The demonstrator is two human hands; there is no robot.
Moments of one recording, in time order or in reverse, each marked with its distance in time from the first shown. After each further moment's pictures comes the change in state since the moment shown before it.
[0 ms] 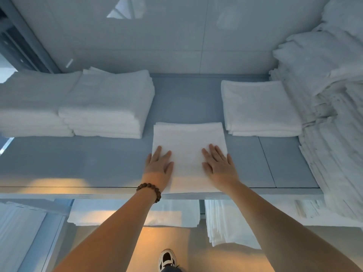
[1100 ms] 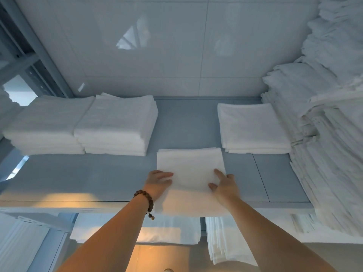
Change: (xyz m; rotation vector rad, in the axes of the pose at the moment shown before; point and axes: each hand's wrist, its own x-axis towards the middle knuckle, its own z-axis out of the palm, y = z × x) left_hand -0.008 0.011 -0.038 -0.512 -0.142 -0.223; right_hand -0.022 -0.007 -0.023 0.379 0.016 0.419
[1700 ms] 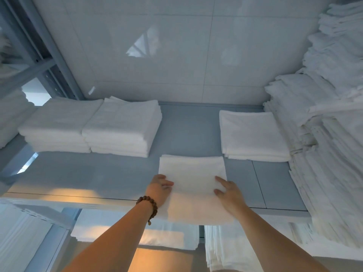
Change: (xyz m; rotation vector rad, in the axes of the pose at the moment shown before) left_hand -0.027 0.005 0.013 0.109 0.074 0.121; right_hand -0.004 0.032 -0.014 0.161 -0.058 -0.149
